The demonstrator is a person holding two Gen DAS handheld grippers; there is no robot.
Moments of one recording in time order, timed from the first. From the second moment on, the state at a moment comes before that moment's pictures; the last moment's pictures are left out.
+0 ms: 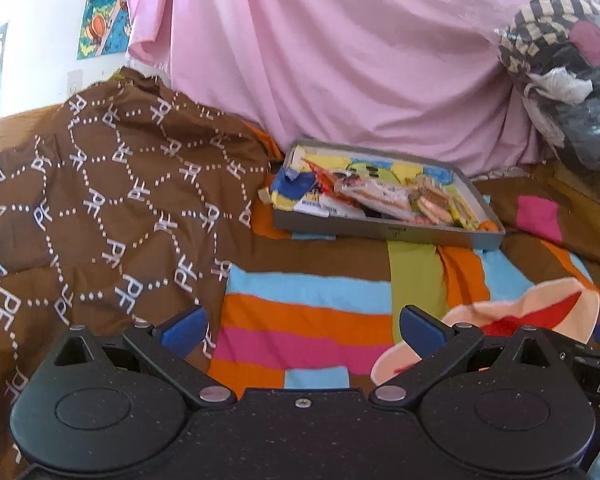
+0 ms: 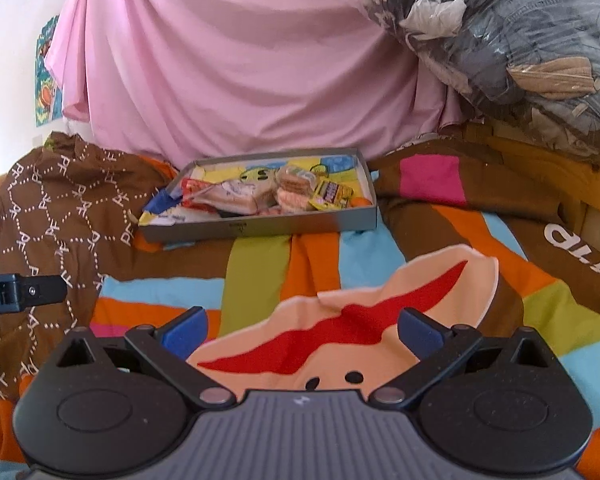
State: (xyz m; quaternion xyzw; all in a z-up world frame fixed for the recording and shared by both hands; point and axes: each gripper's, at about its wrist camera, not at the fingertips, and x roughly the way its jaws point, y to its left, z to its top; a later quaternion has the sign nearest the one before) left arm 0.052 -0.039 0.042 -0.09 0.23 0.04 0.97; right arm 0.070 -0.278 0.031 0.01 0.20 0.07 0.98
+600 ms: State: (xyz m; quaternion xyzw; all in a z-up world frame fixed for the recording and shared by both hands) left arm 0.045 -0.021 0.027 -0.08 0.24 0.05 0.97; right arm 0.054 -0.259 0.014 0.01 0.19 0.09 0.98
